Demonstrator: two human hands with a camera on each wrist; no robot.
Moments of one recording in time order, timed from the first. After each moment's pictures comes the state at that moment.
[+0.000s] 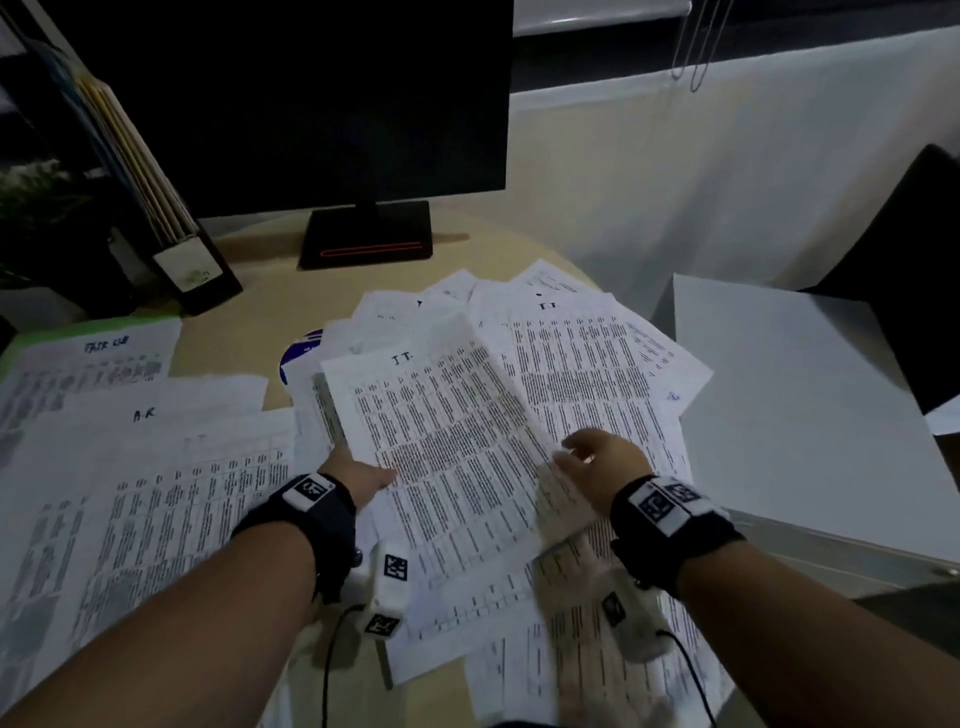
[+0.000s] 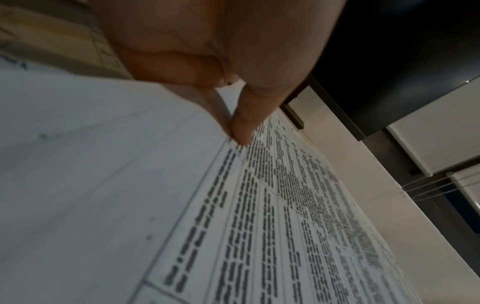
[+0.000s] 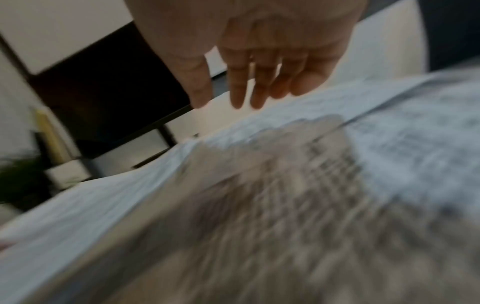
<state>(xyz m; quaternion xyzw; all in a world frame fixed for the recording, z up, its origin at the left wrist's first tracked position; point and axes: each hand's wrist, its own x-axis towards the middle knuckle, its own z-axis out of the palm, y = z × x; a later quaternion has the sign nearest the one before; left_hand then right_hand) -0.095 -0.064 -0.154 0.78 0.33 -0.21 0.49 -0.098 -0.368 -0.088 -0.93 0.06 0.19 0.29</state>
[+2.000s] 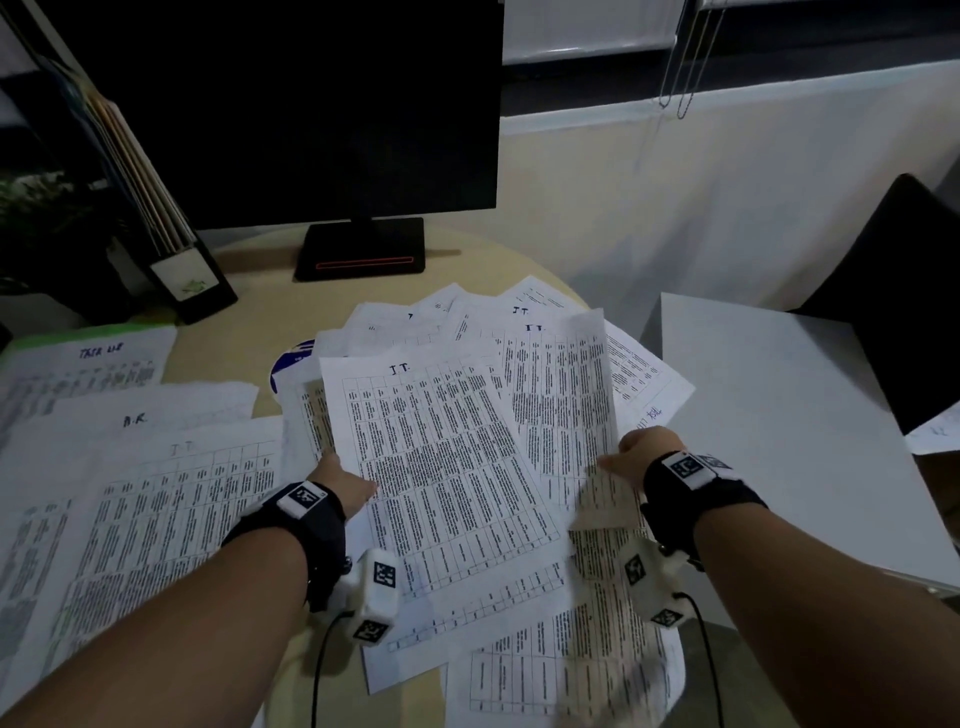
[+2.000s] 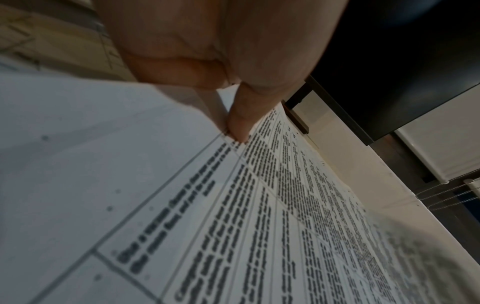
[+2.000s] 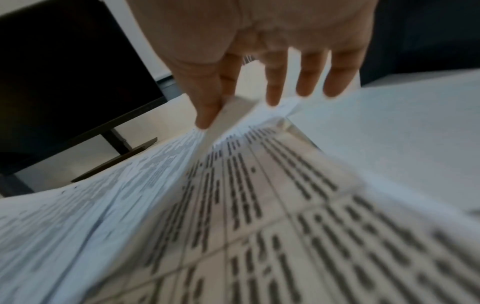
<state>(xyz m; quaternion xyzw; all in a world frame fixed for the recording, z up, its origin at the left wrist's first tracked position) -0.090 -0.065 -0.165 0.84 0.35 -0.21 0.36 -0.064 -0.423 -0.076 -0.94 0.14 0.27 0.15</state>
